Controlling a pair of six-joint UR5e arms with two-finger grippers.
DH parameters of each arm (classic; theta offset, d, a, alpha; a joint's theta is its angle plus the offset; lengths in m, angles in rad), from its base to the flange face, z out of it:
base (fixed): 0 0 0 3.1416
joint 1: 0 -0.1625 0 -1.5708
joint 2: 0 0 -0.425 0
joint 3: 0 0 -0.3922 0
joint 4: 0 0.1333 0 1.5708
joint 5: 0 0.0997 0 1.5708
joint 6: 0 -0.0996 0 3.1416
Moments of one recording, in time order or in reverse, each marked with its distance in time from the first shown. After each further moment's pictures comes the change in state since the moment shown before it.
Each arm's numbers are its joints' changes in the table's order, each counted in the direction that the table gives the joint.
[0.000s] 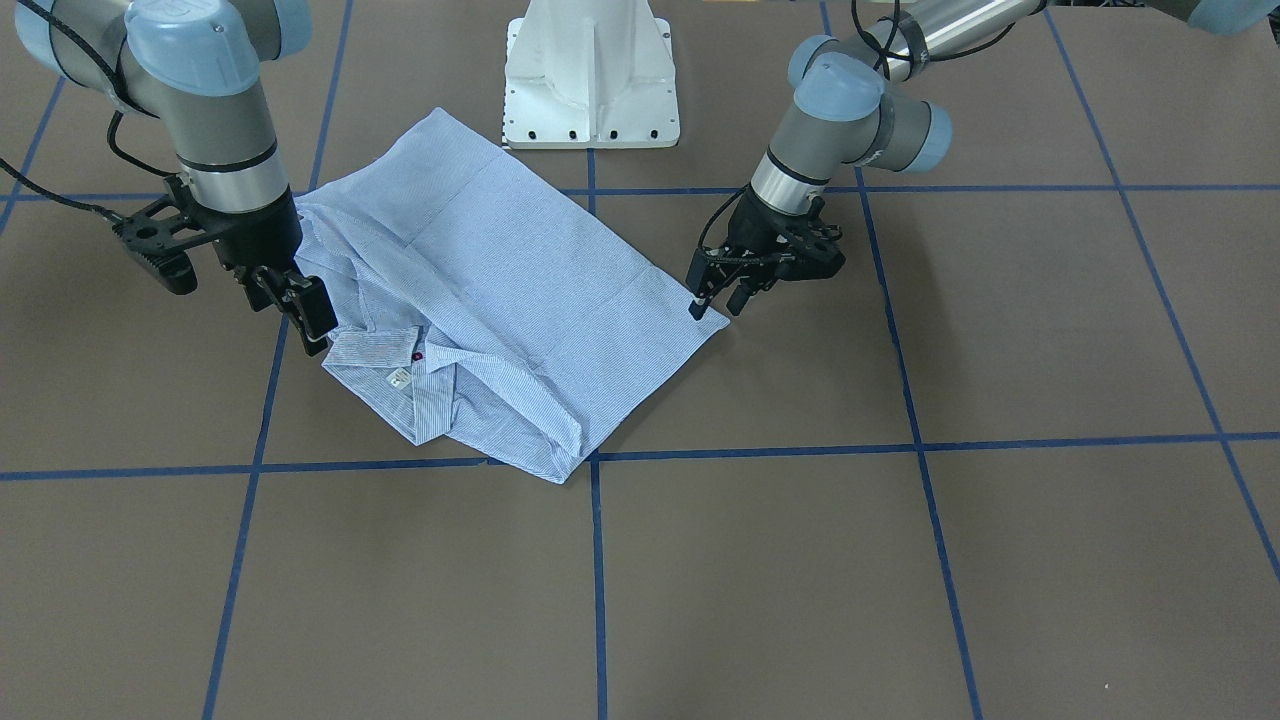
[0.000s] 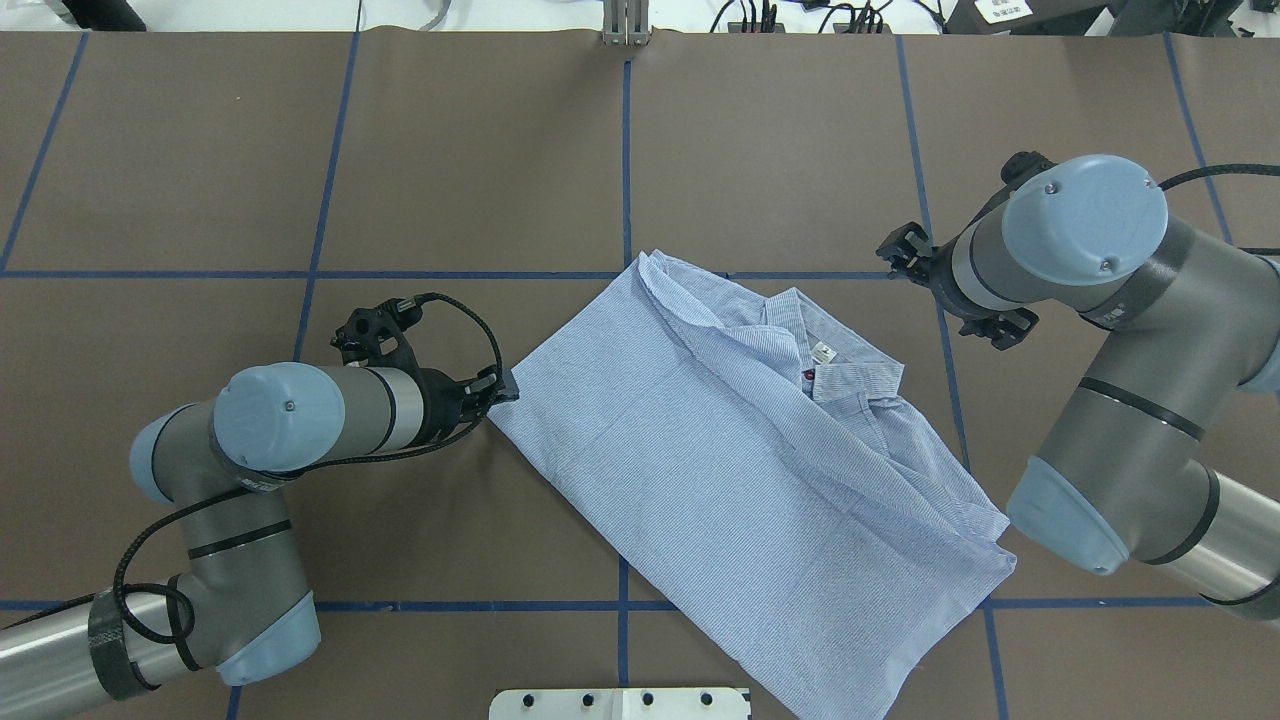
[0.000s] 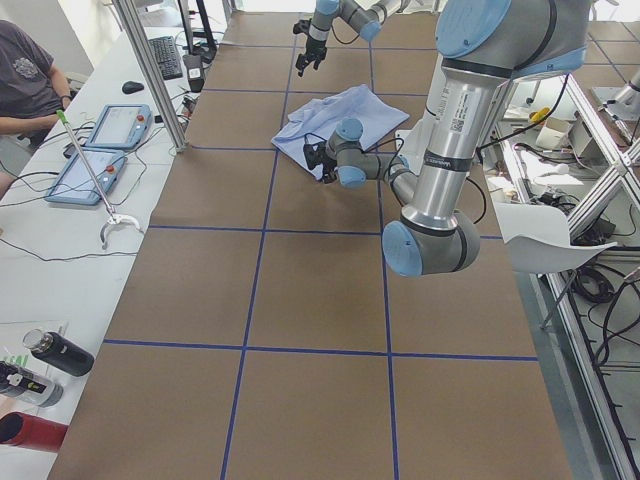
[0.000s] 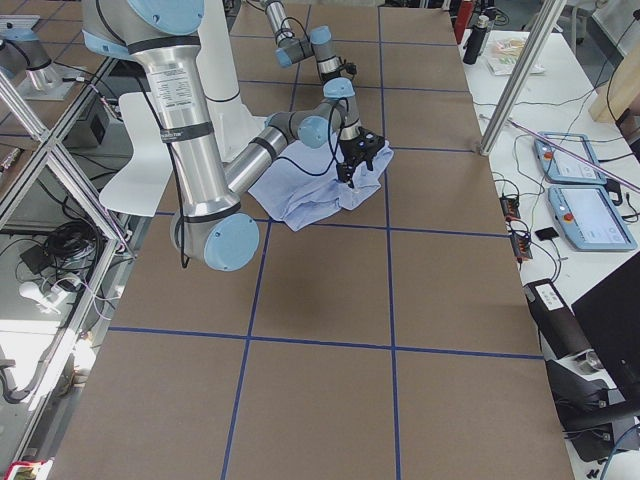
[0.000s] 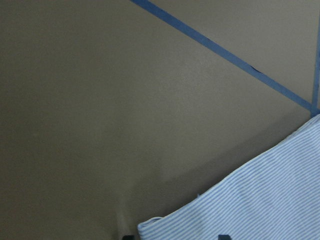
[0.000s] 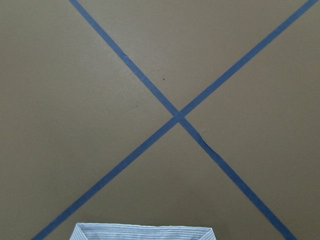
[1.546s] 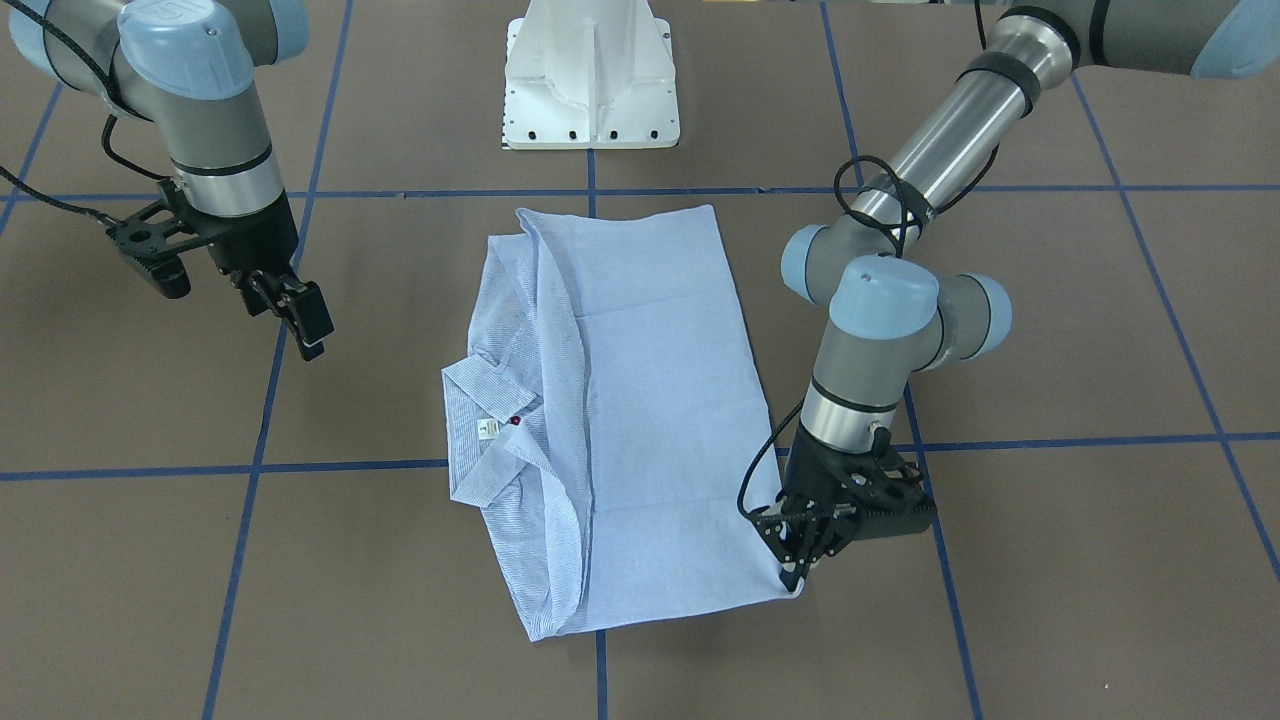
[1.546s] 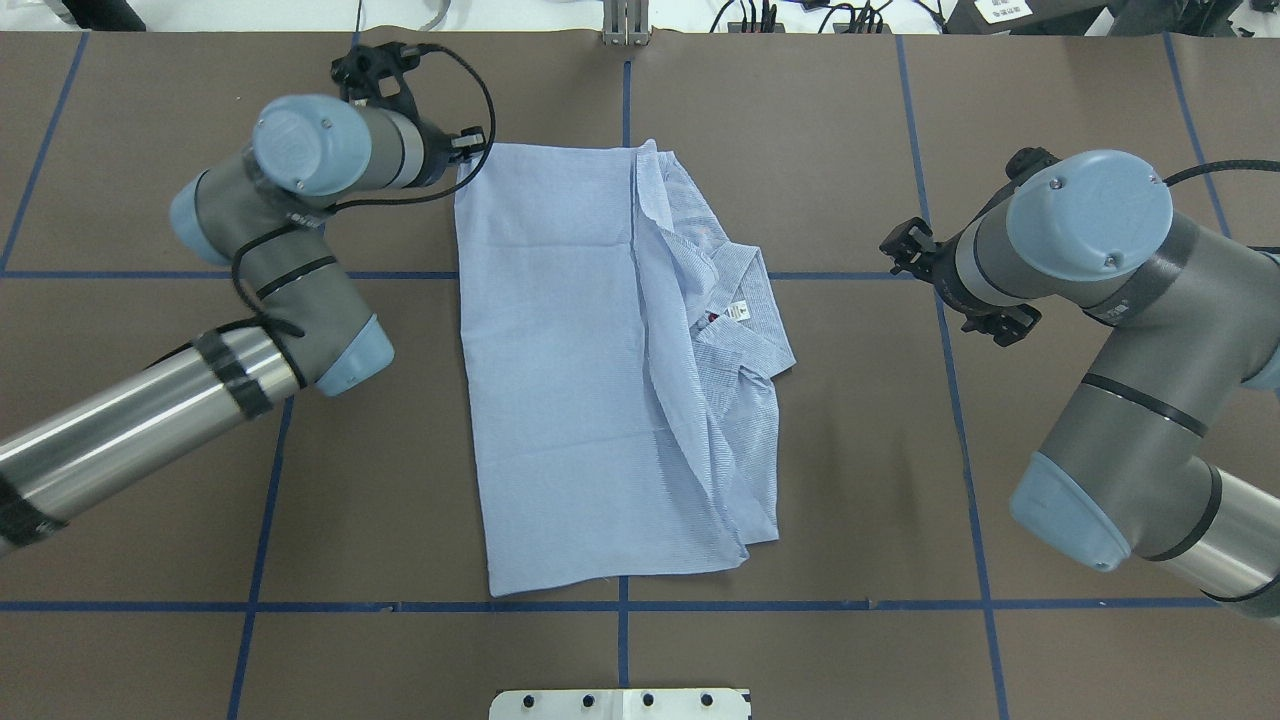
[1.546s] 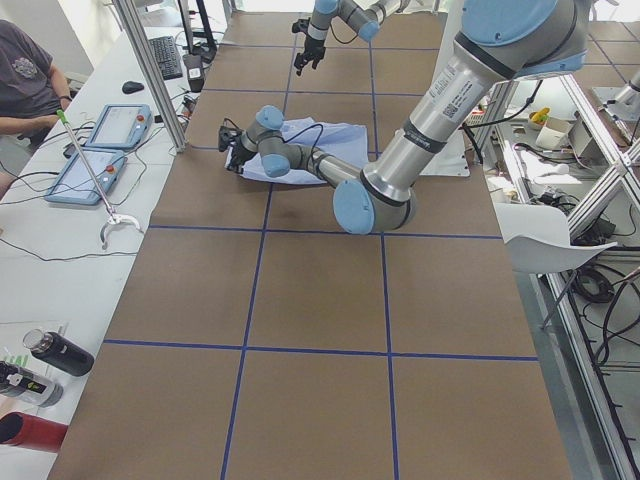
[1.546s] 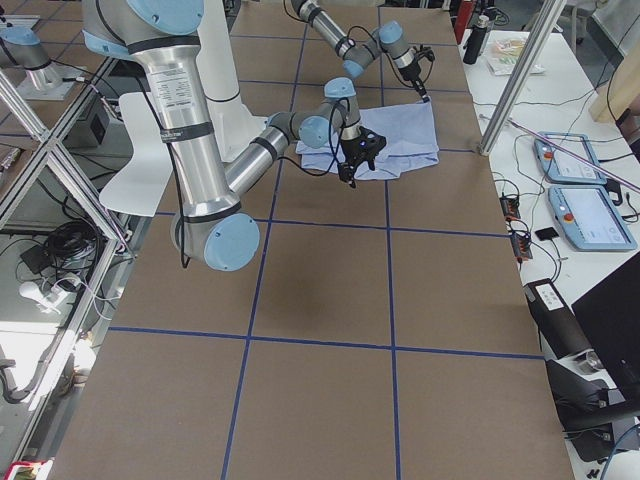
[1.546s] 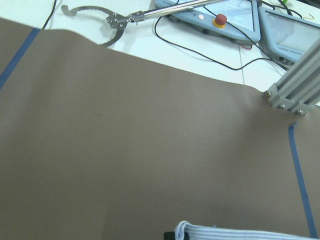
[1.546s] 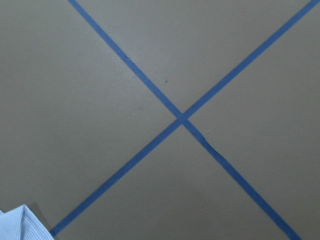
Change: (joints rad) left arm 0.386 -0.470 0.689 -0.163 0.008 -0.442; right arm -0.002 0.008 0.002 0.005 -0.001 -0.010
